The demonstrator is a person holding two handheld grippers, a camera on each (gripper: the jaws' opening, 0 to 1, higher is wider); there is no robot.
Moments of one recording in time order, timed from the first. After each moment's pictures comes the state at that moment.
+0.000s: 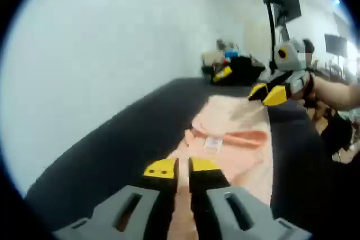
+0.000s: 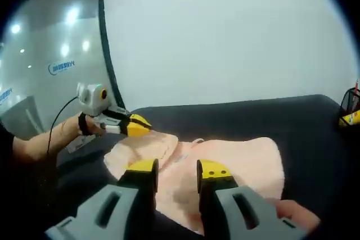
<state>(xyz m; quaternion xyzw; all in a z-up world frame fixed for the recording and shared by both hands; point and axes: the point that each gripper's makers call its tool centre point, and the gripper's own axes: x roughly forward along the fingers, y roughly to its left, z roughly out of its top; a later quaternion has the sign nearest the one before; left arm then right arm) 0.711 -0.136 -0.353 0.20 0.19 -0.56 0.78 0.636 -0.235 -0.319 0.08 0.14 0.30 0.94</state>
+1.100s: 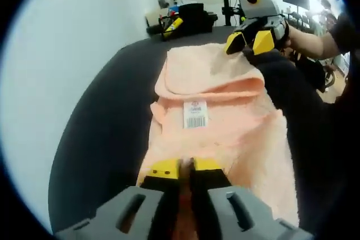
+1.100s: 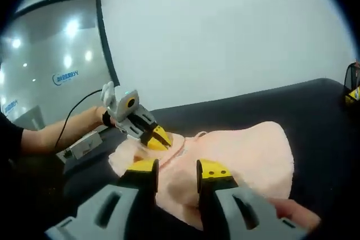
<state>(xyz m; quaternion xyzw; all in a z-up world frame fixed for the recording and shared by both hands) 0.710 -0.156 -0.391 0.34 0.22 -0.61 0.68 0.636 -0.255 -0.335 0.13 0.14 0.30 0.93</state>
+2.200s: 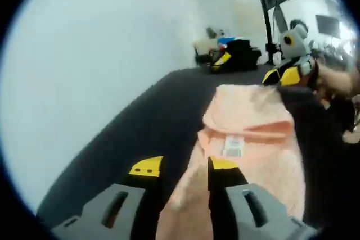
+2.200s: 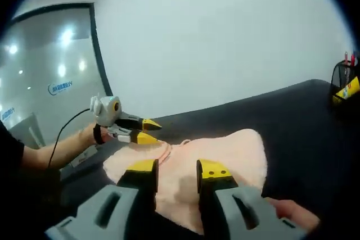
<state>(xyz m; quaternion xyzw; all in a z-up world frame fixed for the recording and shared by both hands) 0.756 -0.129 -0.342 0.26 0.13 -0.47 0.84 0.634 -0.306 -0.321 0.13 0.12 0.25 0.95</state>
